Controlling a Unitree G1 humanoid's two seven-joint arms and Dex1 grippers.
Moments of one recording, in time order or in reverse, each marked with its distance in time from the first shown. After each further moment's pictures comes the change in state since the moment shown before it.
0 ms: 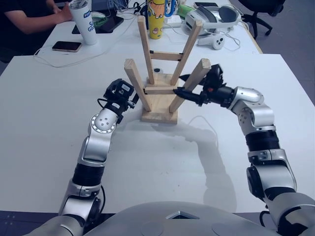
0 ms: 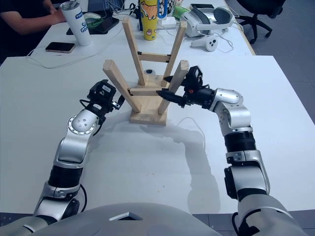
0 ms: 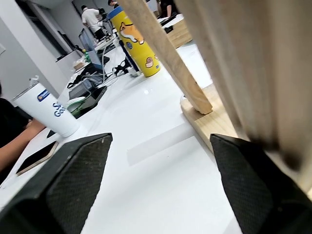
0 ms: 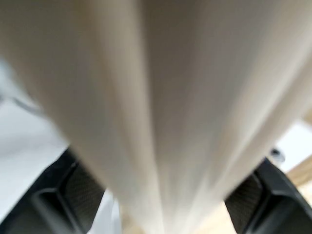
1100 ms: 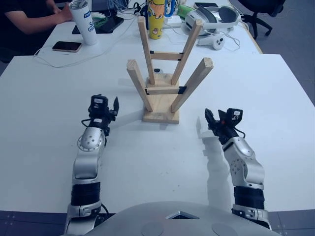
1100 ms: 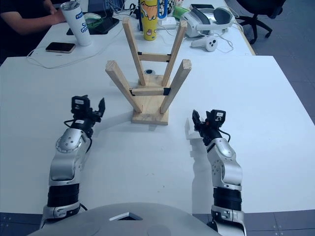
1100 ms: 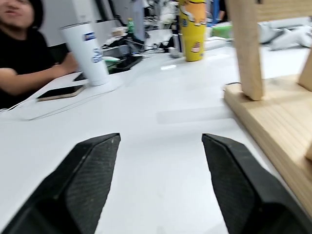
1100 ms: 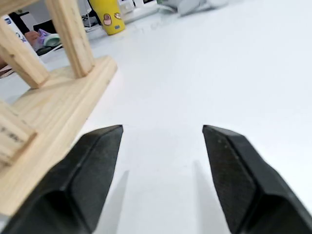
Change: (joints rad) left arm 0.240 -0.136 0.242 -0.061 -0.223 -0.193 0.175; right arm 0.607 0.289 -0.133 -0.475 -0.246 0.120 -0.975
